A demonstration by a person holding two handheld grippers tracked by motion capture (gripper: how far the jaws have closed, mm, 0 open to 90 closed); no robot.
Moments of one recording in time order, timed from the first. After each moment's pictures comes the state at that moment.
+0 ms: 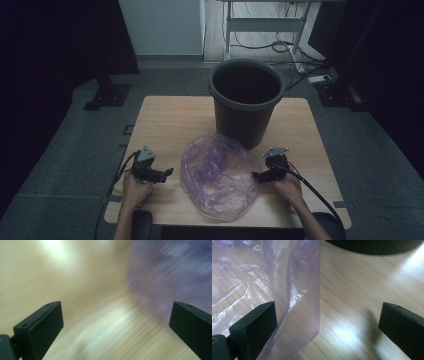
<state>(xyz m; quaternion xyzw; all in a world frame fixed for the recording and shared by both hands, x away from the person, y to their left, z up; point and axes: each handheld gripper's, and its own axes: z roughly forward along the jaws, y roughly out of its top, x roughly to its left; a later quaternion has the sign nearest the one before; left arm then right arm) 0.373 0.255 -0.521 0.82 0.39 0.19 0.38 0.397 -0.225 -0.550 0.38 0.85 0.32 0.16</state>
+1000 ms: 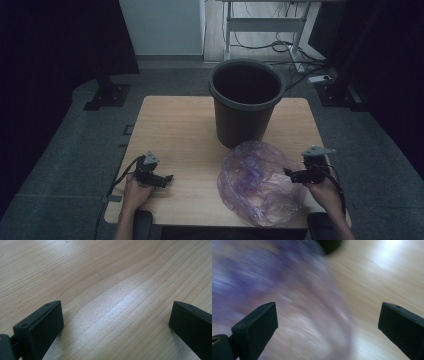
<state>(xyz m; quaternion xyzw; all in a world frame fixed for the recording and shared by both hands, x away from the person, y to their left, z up) 0.381 0.253 -0.549 0.84 0.39 0.16 0.34 0.347 -0.306 -0.479 0.44 0.80 0.35 0.21</state>
